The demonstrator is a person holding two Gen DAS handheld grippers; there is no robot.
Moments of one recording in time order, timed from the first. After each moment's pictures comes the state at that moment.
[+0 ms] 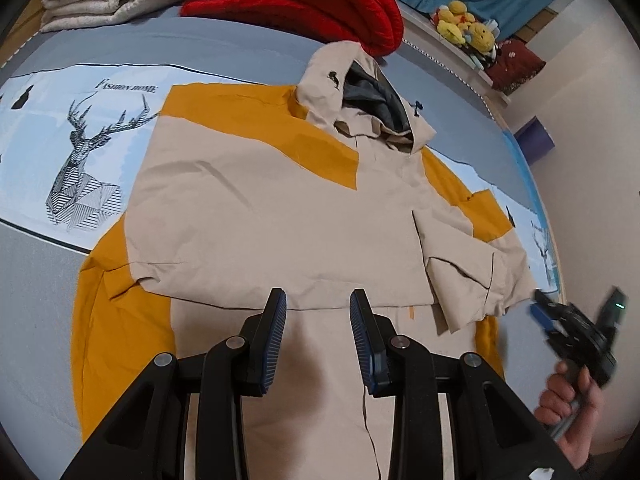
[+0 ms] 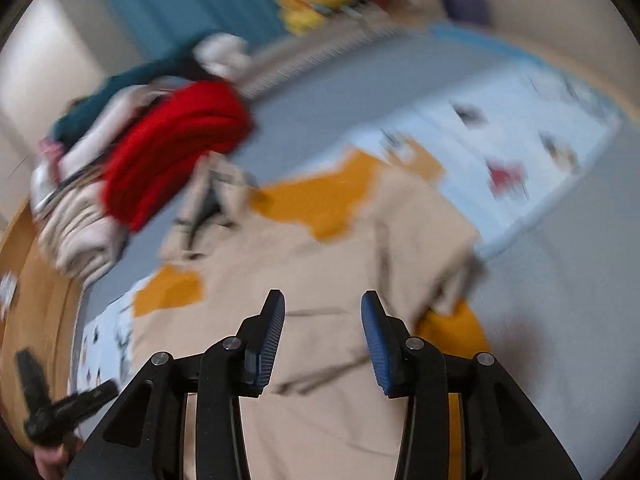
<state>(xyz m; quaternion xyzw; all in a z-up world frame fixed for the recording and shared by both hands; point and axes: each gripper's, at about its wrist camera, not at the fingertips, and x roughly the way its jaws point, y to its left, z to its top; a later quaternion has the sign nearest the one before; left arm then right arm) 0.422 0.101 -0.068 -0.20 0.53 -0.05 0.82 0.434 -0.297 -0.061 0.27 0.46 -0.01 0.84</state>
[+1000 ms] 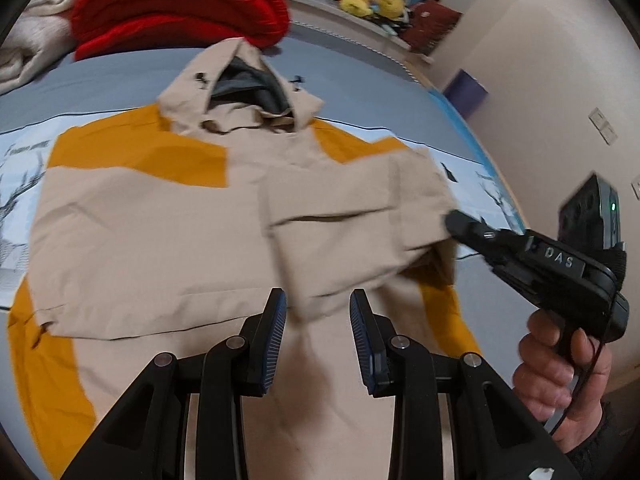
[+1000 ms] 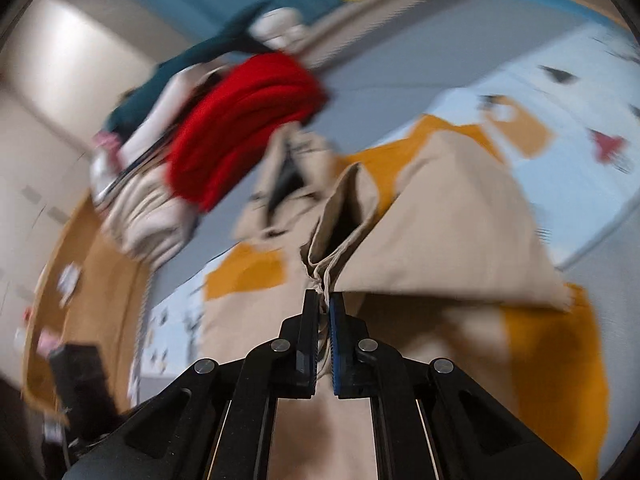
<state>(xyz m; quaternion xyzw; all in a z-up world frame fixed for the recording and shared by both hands) 0.429 -0.001 -0.061 -0.14 0.50 -0.18 0.84 0.462 -0.241 -0.059 0.30 0.44 0.17 0.83</state>
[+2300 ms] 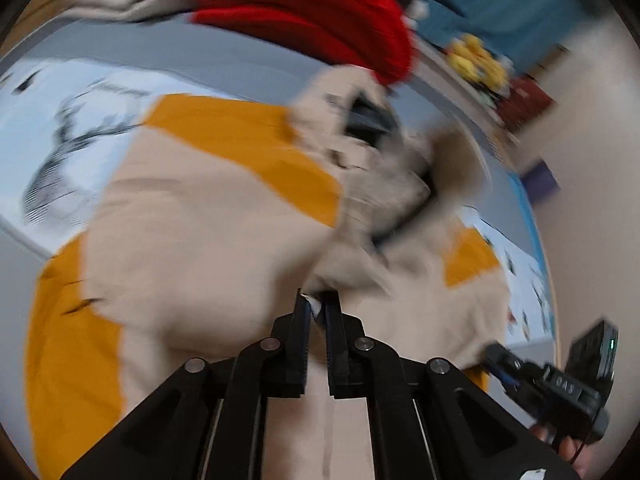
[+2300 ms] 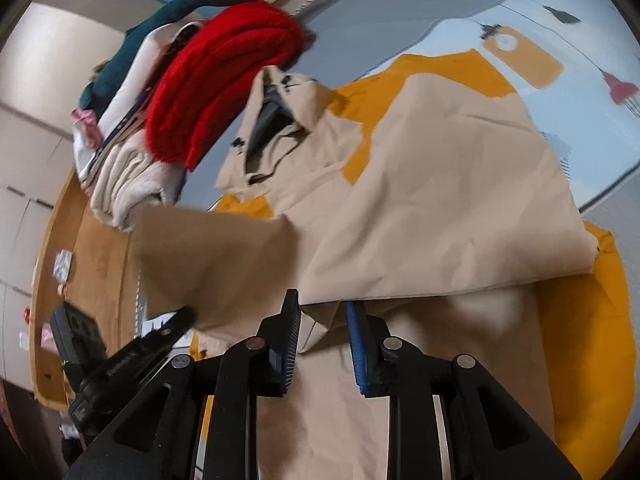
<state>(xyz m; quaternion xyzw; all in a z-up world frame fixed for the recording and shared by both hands) 0.447 0.096 -0.084 -0.26 0.48 0.01 0.84 0.472 -0.231 -0.100 0.31 0.53 0.15 0.77</state>
